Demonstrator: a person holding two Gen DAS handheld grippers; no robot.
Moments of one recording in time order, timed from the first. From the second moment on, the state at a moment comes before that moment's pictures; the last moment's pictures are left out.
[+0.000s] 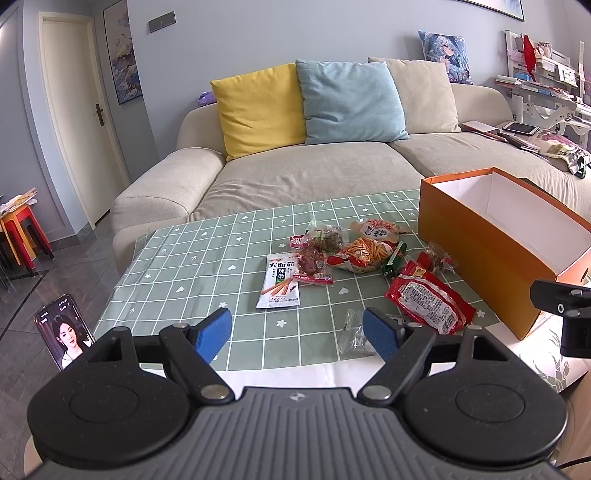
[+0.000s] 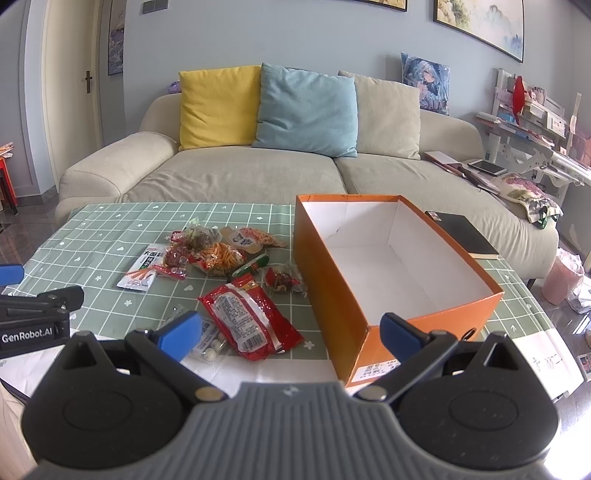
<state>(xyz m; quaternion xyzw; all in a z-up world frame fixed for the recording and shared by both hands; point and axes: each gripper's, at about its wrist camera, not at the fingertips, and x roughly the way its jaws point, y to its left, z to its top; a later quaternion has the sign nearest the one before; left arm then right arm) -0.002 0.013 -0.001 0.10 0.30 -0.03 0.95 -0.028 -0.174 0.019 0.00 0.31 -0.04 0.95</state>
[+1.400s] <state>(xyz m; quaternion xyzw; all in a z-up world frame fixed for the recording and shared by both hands) 0.097 -0.002 -0.098 -0.07 0.49 -0.14 0.86 0.079 -0.166 -0.089 -0.05 0.40 0.06 0.91</state>
